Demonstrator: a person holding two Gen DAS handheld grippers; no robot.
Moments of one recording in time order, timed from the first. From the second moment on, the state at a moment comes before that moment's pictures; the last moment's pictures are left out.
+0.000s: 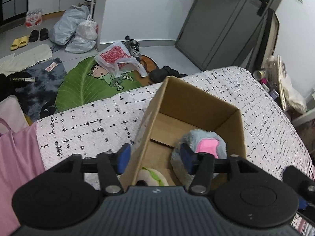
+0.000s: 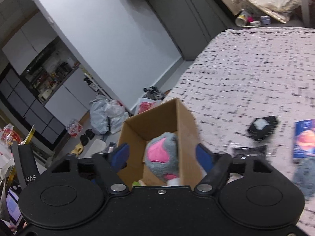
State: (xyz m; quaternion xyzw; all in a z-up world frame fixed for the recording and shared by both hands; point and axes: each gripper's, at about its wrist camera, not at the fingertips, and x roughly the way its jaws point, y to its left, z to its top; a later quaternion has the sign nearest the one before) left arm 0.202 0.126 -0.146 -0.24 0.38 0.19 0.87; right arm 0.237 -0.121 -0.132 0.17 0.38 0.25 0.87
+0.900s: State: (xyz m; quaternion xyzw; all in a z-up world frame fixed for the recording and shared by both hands) left arm 0.189 0.048 -0.085 -0.16 0.37 0.12 0.91; right arm 0.221 -0.202 -0.076 0.08 0.39 0.20 0.89
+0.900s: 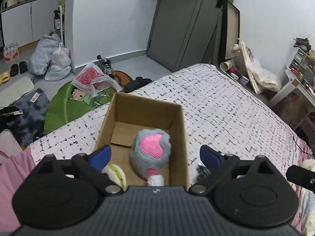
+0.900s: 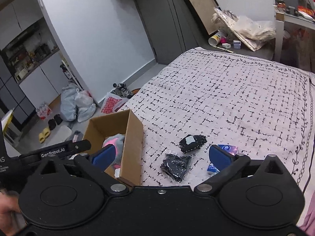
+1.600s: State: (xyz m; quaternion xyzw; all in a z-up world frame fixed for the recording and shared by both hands) left arm 0.149 0.001 -0.058 -0.14 0.36 0.12 0.92; right arm 0.189 -0.284 -0.115 0.15 0.42 0.16 0.88
